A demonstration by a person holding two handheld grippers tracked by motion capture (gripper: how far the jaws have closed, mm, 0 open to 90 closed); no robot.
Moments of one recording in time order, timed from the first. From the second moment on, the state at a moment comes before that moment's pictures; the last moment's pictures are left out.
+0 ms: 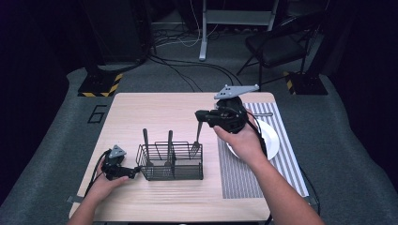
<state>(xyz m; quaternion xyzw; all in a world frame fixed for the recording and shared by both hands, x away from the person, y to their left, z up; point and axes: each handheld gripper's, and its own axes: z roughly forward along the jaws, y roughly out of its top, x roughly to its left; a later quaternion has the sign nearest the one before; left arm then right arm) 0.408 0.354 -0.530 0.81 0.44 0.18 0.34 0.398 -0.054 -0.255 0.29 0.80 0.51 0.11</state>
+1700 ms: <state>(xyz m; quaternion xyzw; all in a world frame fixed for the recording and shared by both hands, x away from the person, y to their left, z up) 0.408 0.354 -0.530 0.81 0.44 0.18 0.34 0.387 -0.114 -0.272 0.35 0.78 0.50 0.14</state>
